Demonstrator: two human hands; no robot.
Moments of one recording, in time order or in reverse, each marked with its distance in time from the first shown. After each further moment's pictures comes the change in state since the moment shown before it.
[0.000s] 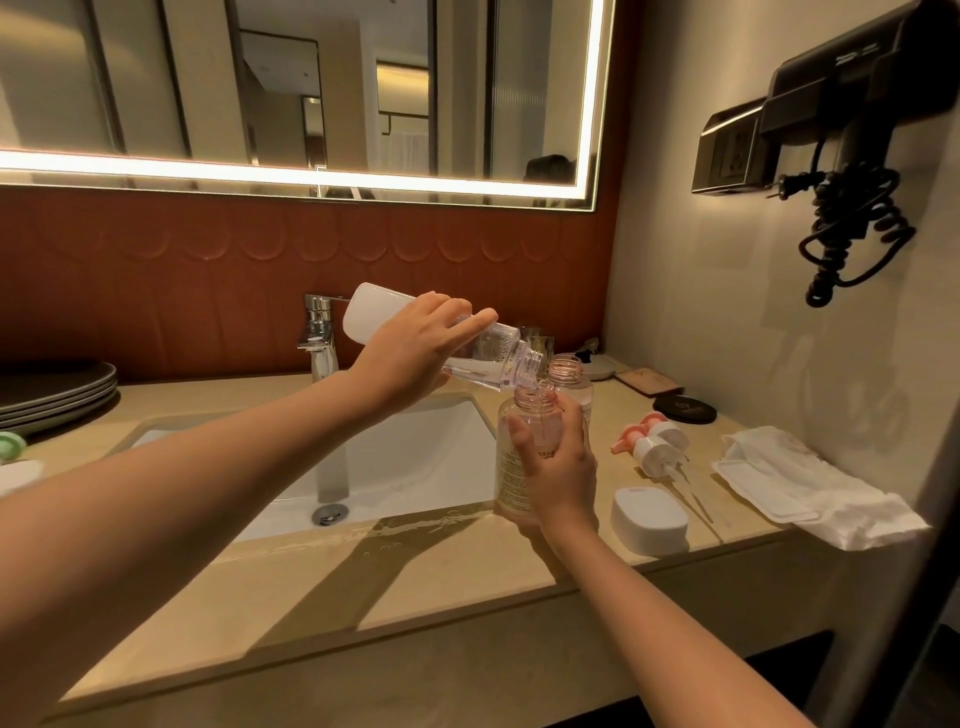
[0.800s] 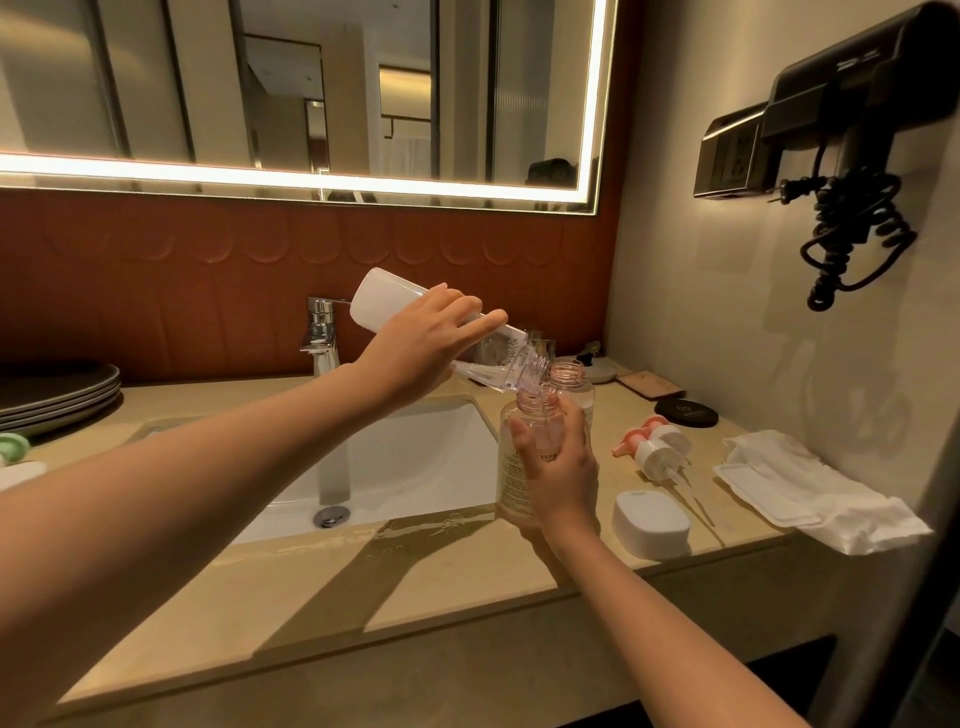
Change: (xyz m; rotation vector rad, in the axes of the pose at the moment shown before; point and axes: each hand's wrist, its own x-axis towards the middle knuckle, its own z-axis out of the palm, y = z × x) left_hand 0.008 -0.004 0.000 0.038 0.063 0.086; right_hand -0.001 0.001 -0.001 -0.004 0.006 0.002
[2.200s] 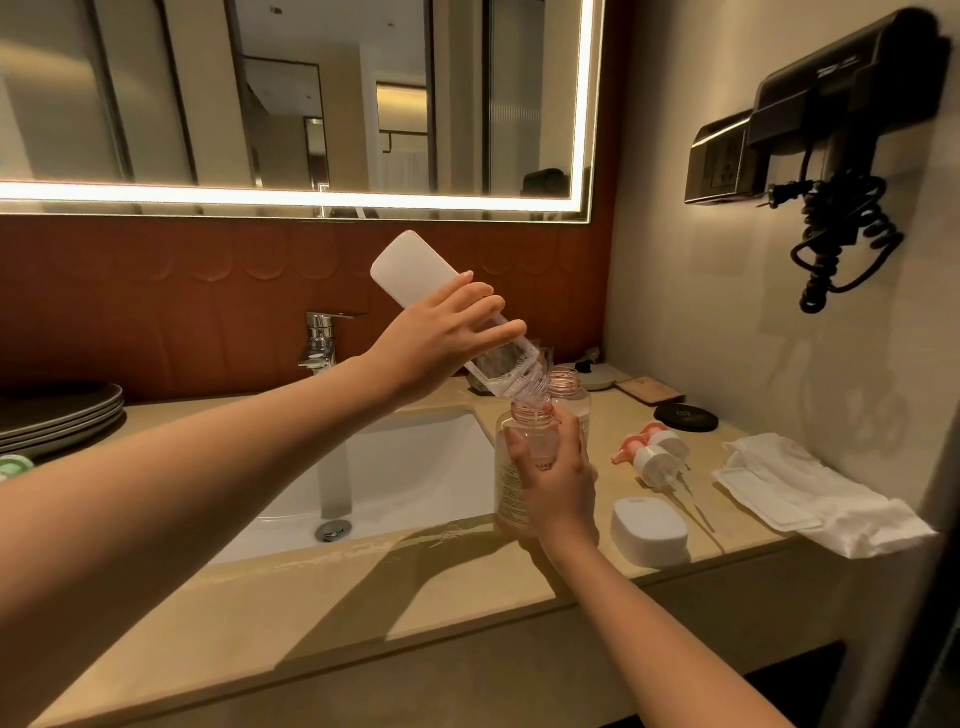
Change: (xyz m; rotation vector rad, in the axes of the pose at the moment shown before) left_hand 0.022 0.002 -0.014 0.229 -0.003 0.175; right_hand -0.002 -0.006 -0.004 0.041 -0.013 0.003
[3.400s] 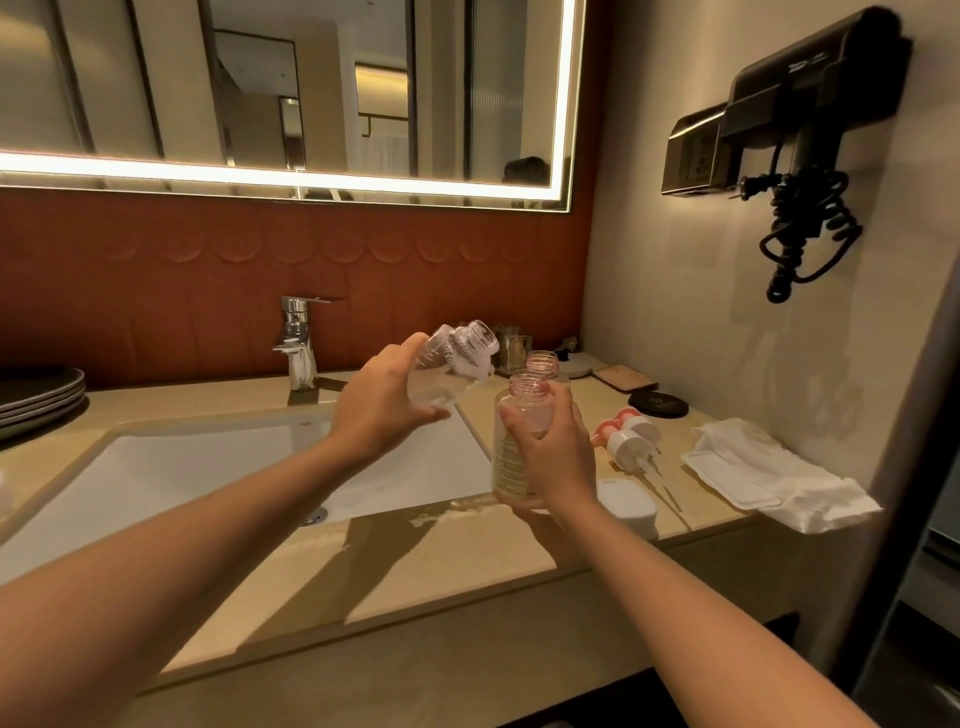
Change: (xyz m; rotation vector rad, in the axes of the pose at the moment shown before) left_hand -0.048 0.055 0.012 -0.677 -0.150 -0.860; right_hand 0.024 0.007 -0.022 -0.177 -0.107 0.050
